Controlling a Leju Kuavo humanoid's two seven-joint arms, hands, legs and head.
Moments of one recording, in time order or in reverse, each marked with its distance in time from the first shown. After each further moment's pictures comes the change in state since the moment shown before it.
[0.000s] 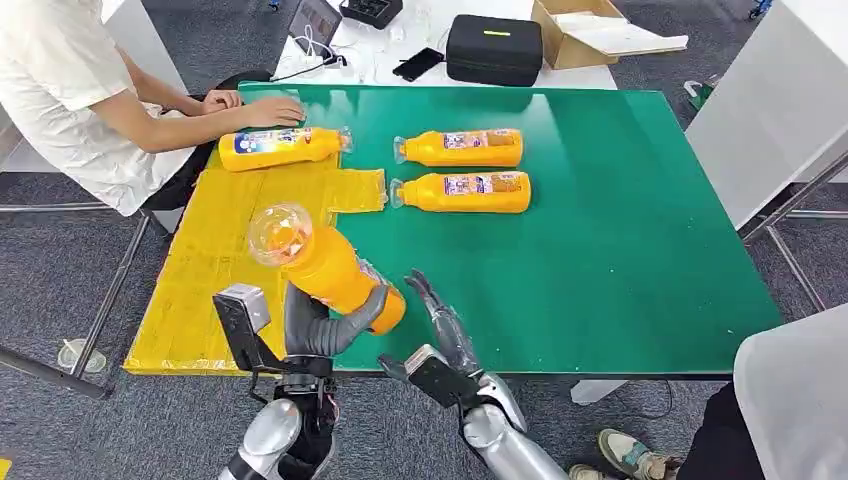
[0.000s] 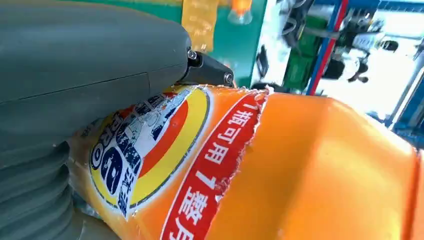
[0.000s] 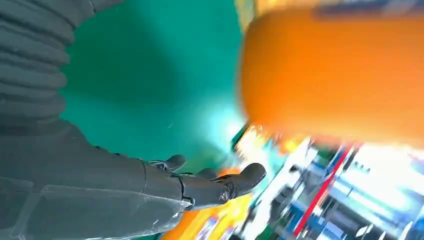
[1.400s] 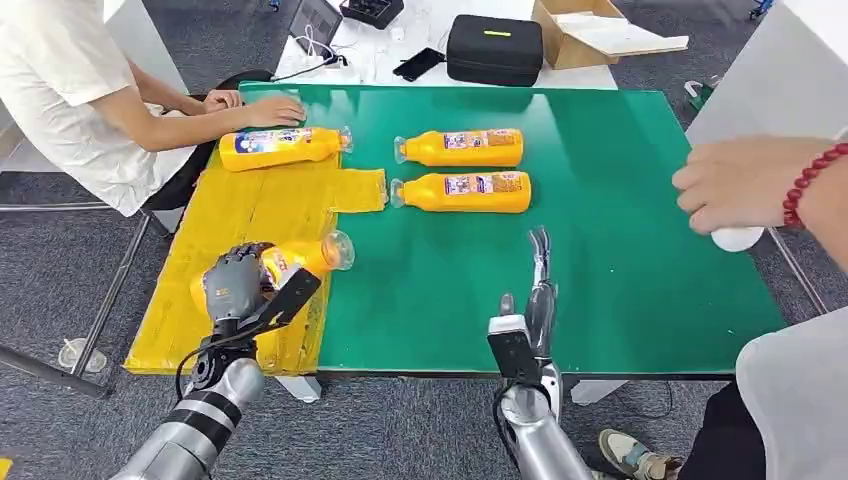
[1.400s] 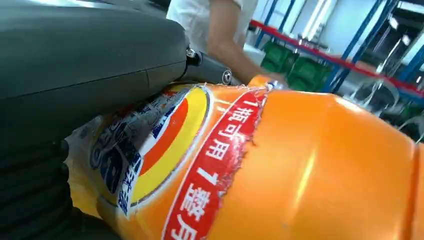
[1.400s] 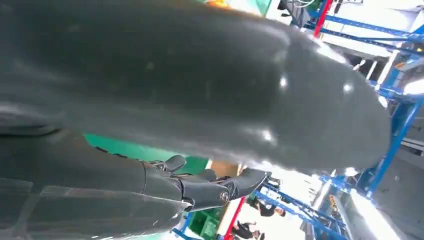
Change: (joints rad) left arm -0.284 0.139 0.273 0.653 -1.154 0.148 0.315; right arm 0.054 0.015 -0.252 -0.218 -0.083 -0.256 -0.086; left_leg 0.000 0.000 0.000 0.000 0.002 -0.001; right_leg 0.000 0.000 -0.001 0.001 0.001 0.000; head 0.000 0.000
